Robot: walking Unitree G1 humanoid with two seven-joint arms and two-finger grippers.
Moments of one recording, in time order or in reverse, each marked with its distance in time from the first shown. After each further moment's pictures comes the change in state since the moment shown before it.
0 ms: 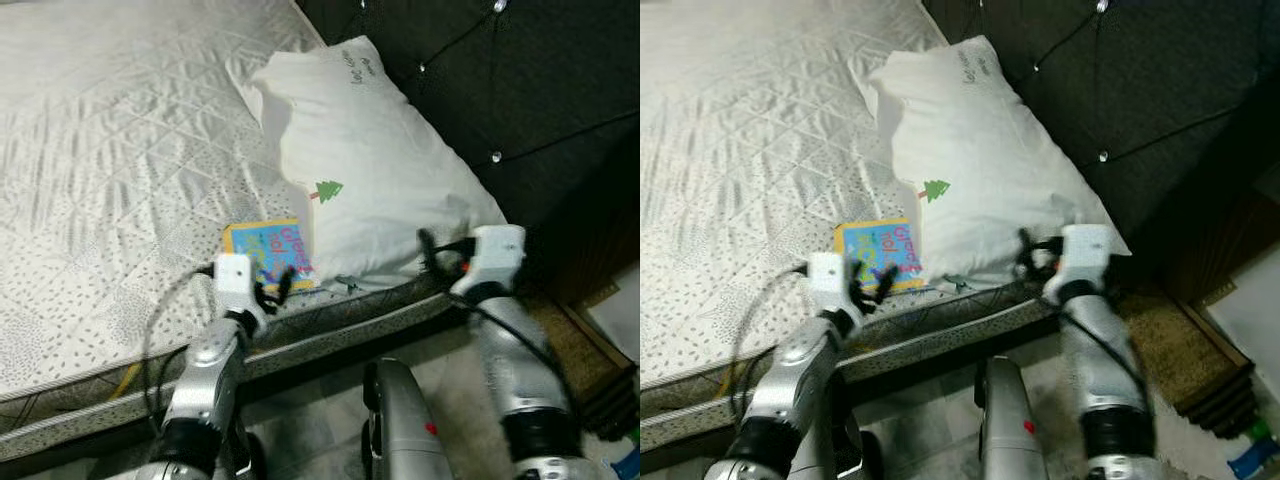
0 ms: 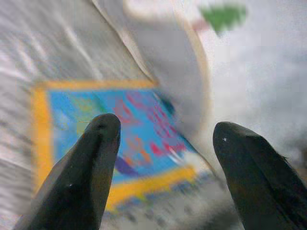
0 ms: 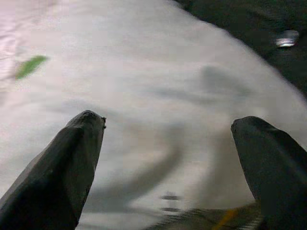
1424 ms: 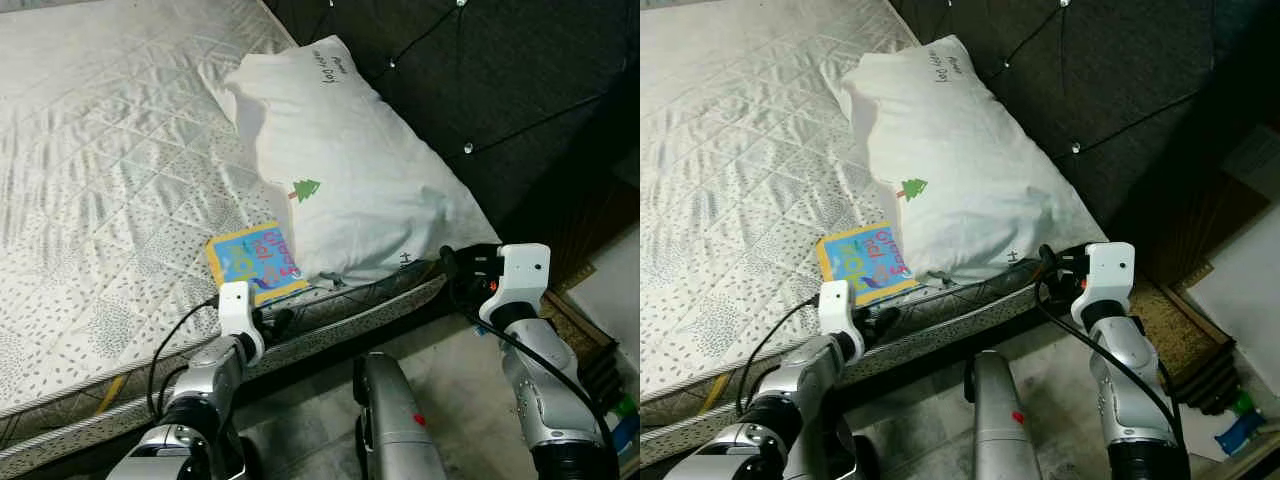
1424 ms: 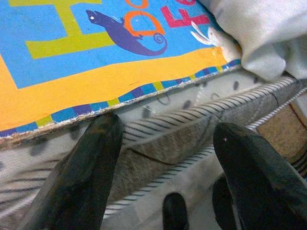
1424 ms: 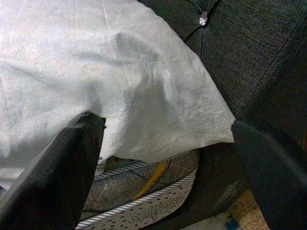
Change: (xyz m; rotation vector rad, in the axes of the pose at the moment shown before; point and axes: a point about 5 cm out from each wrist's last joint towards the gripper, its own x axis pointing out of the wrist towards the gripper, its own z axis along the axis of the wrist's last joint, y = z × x) left arm 0.003 0.017 -0.059 -0.208 0.402 0.027; right arm -0.029 -0.034 -0.001 -0.078 0.019 -0.070
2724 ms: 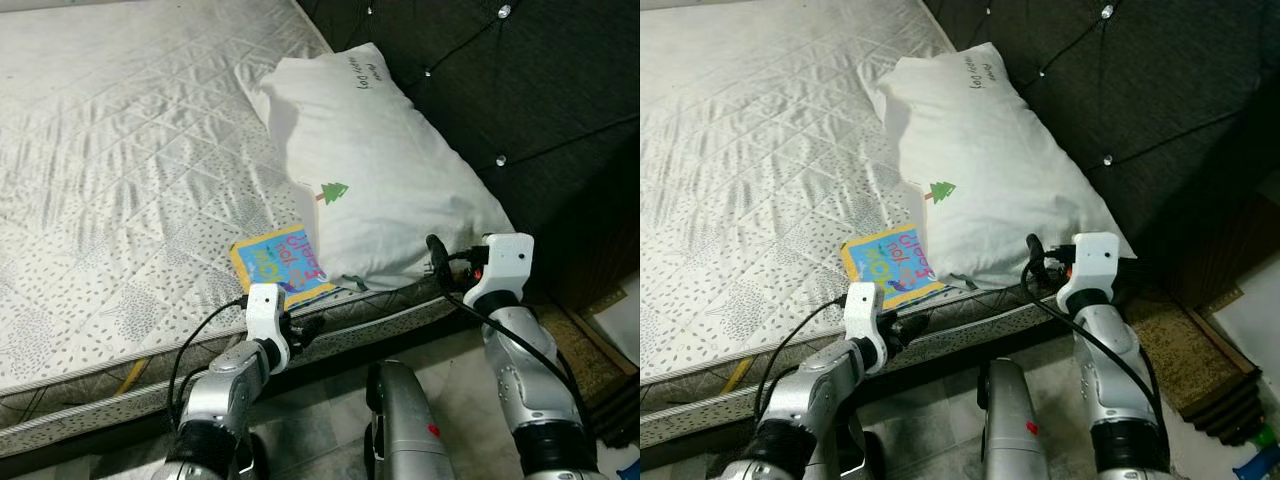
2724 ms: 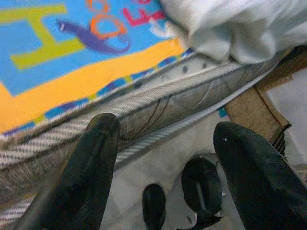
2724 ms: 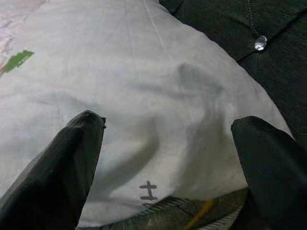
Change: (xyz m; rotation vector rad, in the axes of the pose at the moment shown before) left arm -0.008 -0.048 -0.010 0.024 0.062 -0.164; right arm 0.015 0.013 0.002 0.029 -0.032 0.018
